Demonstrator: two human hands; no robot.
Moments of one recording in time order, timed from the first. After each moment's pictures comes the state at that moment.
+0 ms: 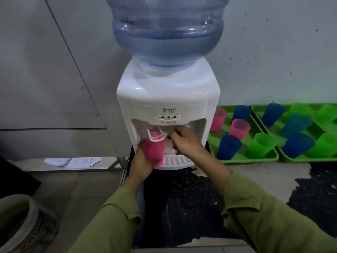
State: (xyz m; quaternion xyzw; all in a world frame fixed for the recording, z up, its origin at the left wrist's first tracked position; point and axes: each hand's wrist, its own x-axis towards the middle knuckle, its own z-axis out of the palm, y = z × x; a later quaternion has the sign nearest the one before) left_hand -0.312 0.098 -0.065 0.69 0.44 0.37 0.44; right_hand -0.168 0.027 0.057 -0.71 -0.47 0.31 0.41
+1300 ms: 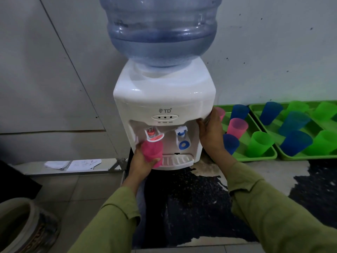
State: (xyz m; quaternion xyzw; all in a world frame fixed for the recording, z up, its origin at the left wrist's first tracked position) left_hand -0.311 0.104 -0.070 0.68 0.45 0.36 0.45; right_hand -0.095 0.021 0.037 -0.67 -0.47 0.04 0.57
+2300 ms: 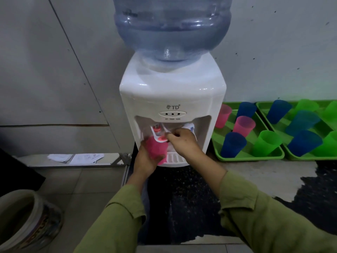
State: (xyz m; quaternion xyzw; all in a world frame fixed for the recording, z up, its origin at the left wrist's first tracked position) left_hand -0.310 0.094 -0.061 0.68 0.48 0.37 0.42; right_hand -0.184 0.035 0.044 -0.75 -0.45 0.29 0.39
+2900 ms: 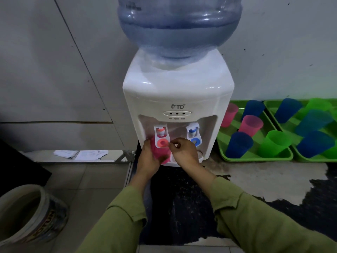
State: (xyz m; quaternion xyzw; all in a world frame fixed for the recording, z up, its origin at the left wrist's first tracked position) left_hand -0.310 0.097 -0.066 0.68 0.49 0.36 0.41; right_hand -0.189 0.046 -0.015 -0.78 -0.44 0.26 0.36
